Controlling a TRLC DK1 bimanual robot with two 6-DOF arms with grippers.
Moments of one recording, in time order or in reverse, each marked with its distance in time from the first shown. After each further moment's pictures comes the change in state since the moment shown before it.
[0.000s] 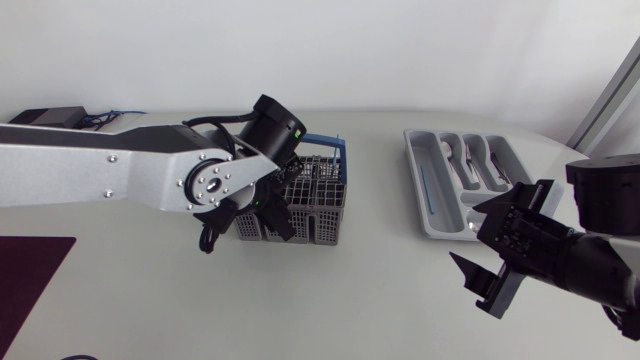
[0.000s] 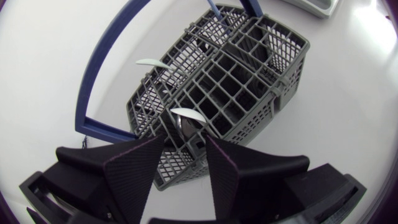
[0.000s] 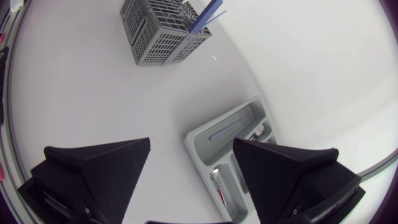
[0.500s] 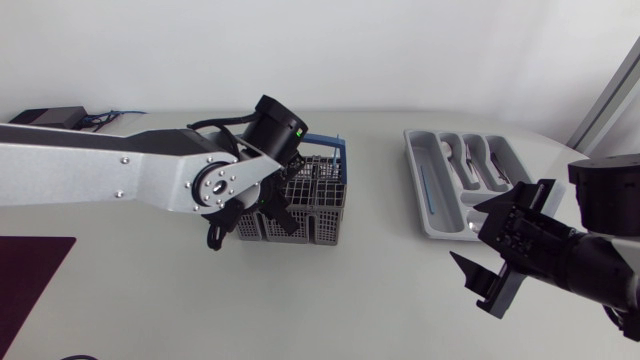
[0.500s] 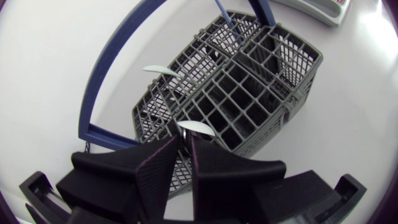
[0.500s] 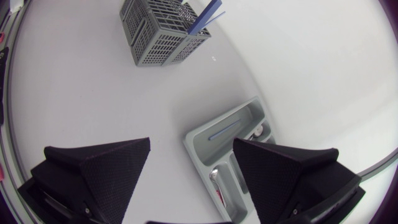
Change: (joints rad) left arm 0.004 0.025 0.000 0.073 -0.030 0.000; right arm 0.001 -0.008 0.000 0.000 0.000 0.000
